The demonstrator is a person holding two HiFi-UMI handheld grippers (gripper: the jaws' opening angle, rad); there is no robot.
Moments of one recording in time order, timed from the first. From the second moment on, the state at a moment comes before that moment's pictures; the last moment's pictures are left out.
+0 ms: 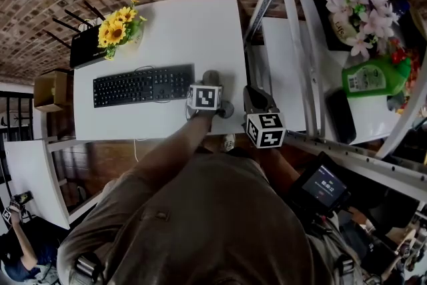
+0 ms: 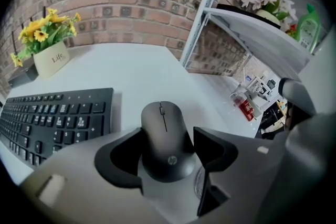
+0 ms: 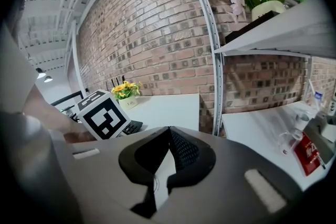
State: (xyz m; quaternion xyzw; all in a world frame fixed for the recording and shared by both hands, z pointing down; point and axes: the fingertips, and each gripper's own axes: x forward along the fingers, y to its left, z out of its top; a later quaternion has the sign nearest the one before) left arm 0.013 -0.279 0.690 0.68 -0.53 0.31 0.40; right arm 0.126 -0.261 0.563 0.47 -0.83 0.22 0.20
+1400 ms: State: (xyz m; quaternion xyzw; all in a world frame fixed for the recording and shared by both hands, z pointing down) left arm 0.000 -0.253 0.614 0.77 -0.52 0.11 0.34; right arm 0.118 -0.244 0.555 0.44 -0.86 0.21 0.18
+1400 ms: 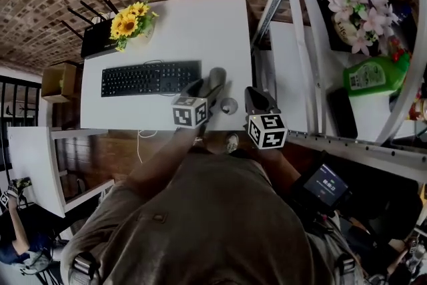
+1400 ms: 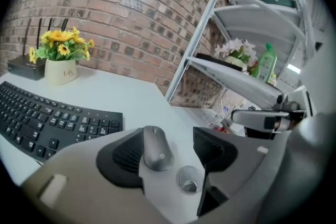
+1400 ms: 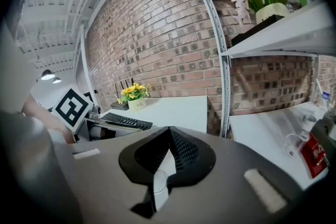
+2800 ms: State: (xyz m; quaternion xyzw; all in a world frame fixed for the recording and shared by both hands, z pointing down) left arm -0.120 -0.023 0.507 0.86 -0.46 -0.01 0.22; right arm 0.007 -0.038 0.518 0.43 -0.88 0.19 0.13
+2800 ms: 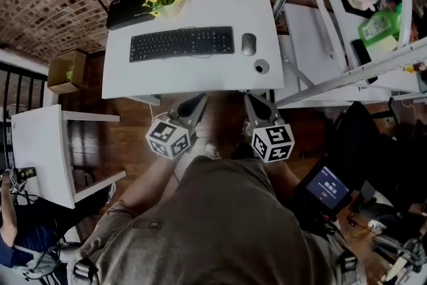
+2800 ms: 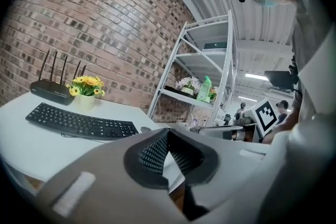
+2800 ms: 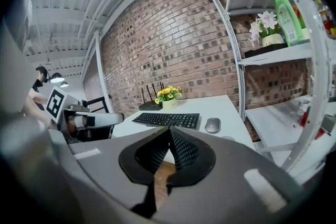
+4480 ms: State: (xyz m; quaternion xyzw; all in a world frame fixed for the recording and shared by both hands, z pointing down) left arm -0.073 0.023 0.484 0.86 -0.48 -0.01 0.18; right arm 0.030 0.009 0.488 0.37 -0.91 0.17 0.10
